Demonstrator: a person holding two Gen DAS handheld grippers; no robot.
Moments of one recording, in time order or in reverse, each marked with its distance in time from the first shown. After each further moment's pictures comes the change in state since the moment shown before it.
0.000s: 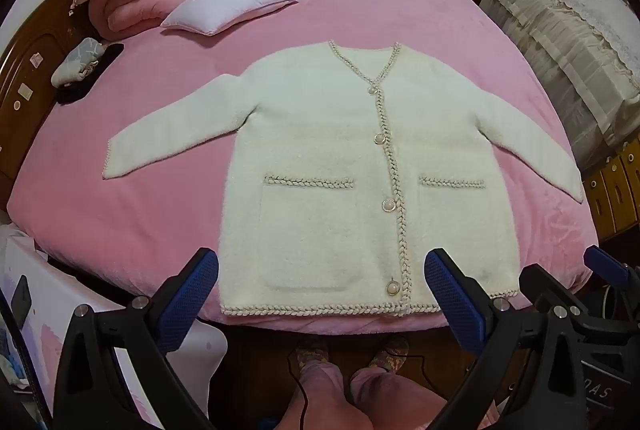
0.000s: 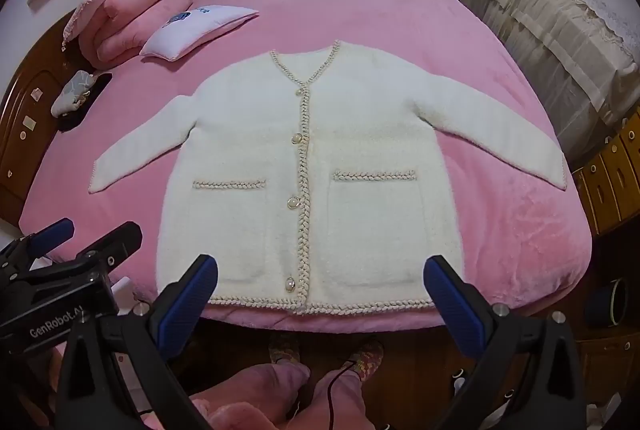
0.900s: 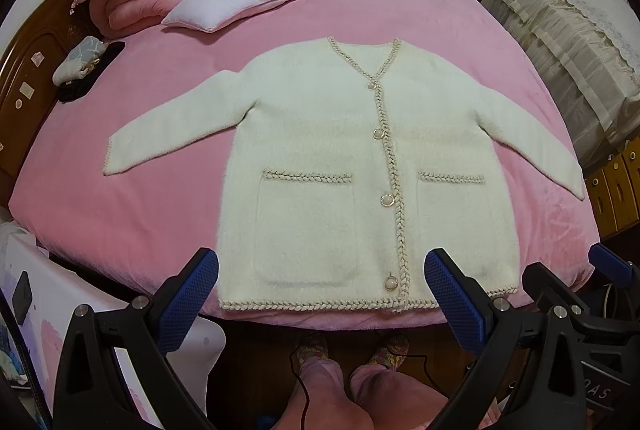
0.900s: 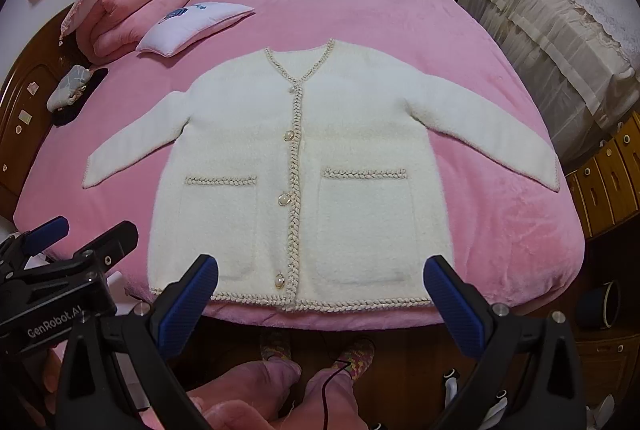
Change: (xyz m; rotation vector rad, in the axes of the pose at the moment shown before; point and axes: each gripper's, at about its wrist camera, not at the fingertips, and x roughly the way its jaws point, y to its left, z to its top) left arm -0.001 -0.006 -0.008 0.003 -0.003 0.016; right arm -0.001 -0.004 -0.003 -0.013 0.001 -0.021
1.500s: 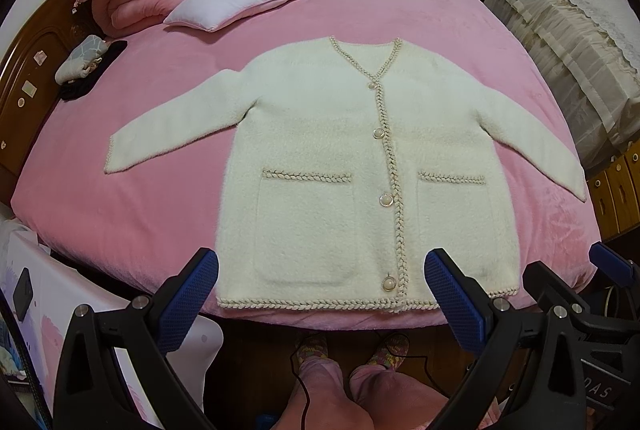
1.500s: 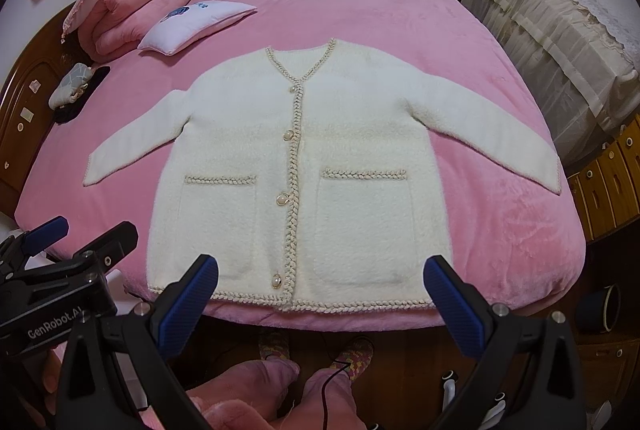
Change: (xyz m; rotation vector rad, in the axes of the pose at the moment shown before) left arm -0.002 0.001 -0.001 0.000 0.003 0.003; right arm 0.000 -0.001 0.001 0.000 0.001 0.001
